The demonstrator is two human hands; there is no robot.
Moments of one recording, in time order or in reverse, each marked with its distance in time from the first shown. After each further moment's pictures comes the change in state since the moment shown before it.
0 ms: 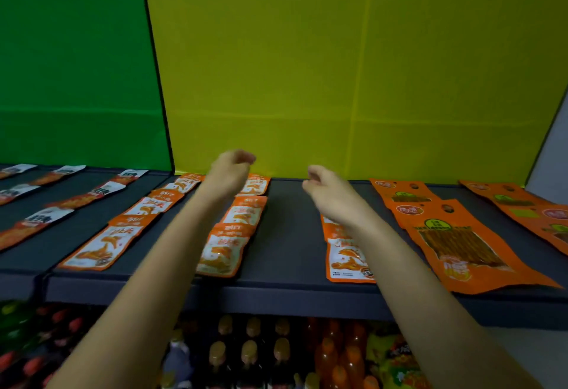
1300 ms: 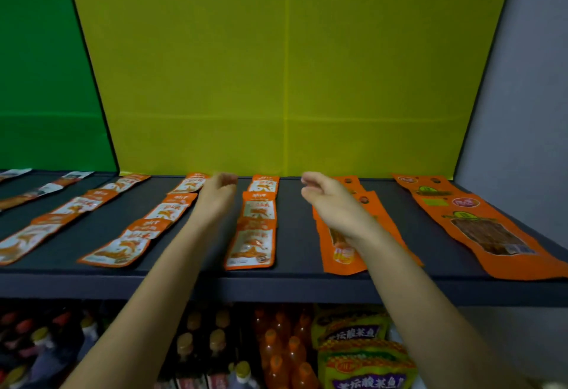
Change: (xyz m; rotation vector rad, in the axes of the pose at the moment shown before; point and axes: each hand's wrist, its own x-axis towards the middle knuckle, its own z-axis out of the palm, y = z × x) left_hand -0.062 0.048 0.120 -0.174 0.056 -0.112; right_hand -0.042 0.089 -0.114 0.132 0.003 -0.056
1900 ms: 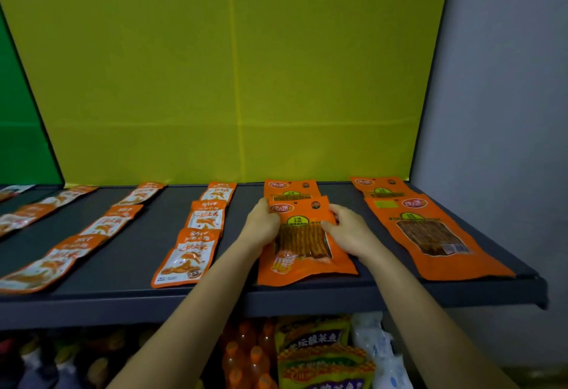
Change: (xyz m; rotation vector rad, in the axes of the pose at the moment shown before) left_hand -0.025 0.016 0.141 0.076 -0.344 -0.121; right_hand -0.012 0.087 -0.087 -0.274 0.031 0.202
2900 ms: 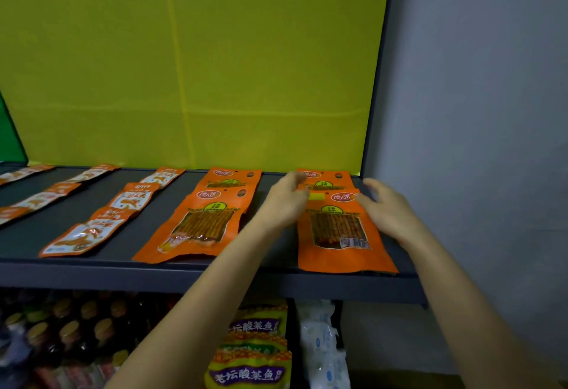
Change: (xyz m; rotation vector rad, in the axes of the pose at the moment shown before) left_hand -0.036 0.106 0.163 0.054 0.033 0.221; right_hand -0.008 0.125 -0.162 -0.014 0.094 -0.055
